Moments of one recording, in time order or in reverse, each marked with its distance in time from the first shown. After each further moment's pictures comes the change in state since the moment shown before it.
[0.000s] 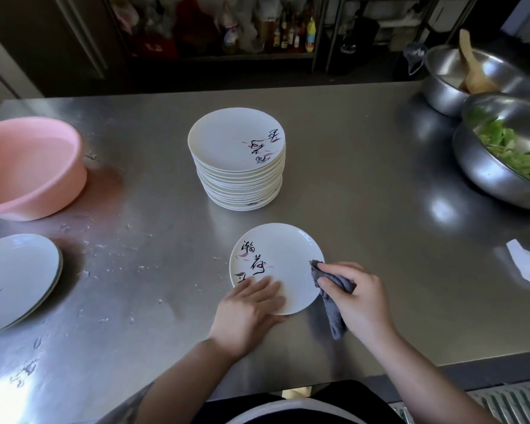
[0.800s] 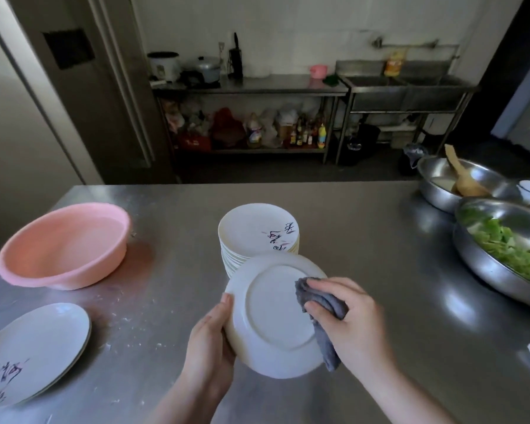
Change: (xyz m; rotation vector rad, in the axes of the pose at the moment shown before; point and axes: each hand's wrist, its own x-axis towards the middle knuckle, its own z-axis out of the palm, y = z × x) left_hand 0.057 0.006 -0.119 -1.566 0.510 -0.962; right_hand 0.039 -0.118 0.000 0.004 0.008 -0.379
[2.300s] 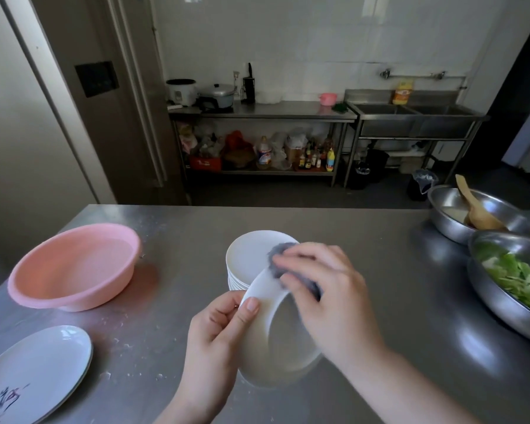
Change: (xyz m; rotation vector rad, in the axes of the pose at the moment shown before) left_hand -0.022 0.060 0.037 0.309 -0.157 0.534; right_hand 0.055 -0.086 0.012 -0.252 0.044 -0.453
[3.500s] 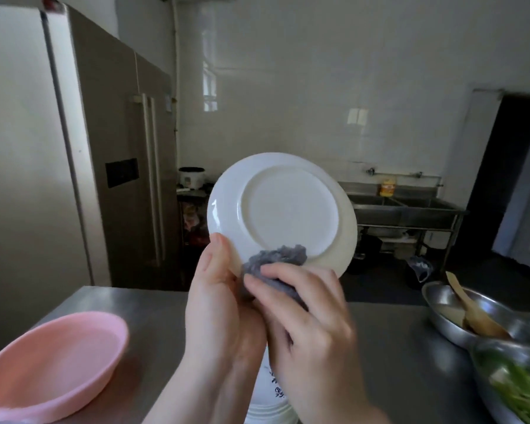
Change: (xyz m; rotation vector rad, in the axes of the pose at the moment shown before) left_hand 0.083 0.164 0.063 -0.934 0.109 -0.102; right_hand 0.085 -0.063 -0.023 -0.083 0.483 -0.469
